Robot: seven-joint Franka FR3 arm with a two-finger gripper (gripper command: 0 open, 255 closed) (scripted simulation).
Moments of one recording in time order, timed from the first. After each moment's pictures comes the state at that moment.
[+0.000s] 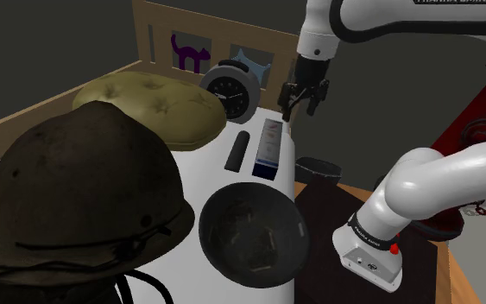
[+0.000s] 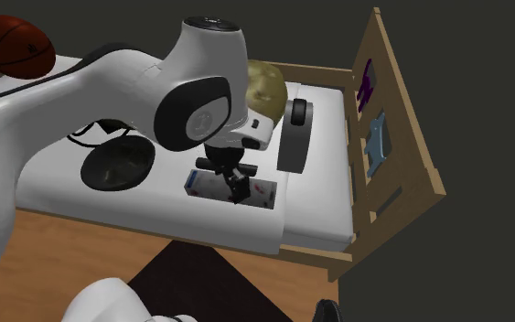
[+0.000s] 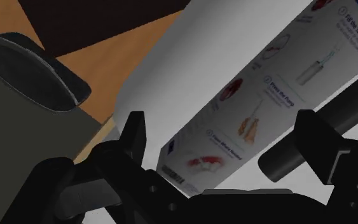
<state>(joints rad) -0.07 -0.67 0.21 -2.41 0.11 1.67 0.41</state>
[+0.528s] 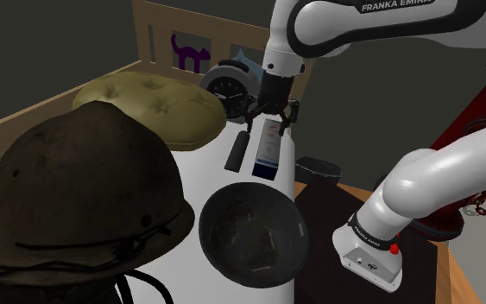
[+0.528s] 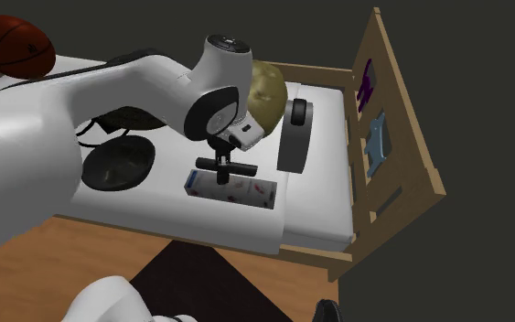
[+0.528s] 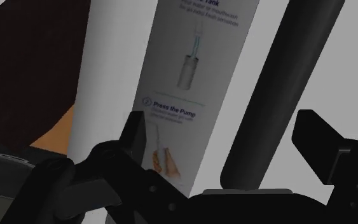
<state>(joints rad) -0.13 -0.47 0.35 -2.38 0.30 1.84 0.87</state>
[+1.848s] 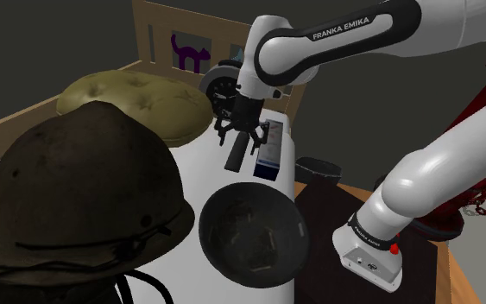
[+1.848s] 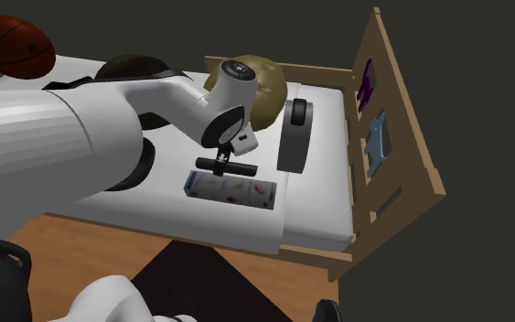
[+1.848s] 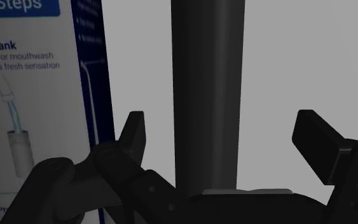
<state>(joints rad) -0.15 -0.26 0.46 -2.38 0.40 2.11 1.15</state>
